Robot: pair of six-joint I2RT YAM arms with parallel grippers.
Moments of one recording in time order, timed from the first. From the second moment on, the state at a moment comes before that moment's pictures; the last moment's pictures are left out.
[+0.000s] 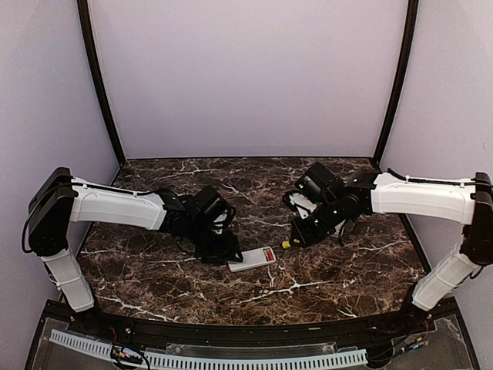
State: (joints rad) left arm -0.91 1.75 1.11 -0.45 0.26 -0.83; right arm 0.89 1.51 1.13 -0.74 -0.09 0.39
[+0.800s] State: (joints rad) left arm -0.91 1.83 1.11 -0.45 0.23 -0.81; right arm 0.92 1.62 1.24 -0.83 -0.05 0.39
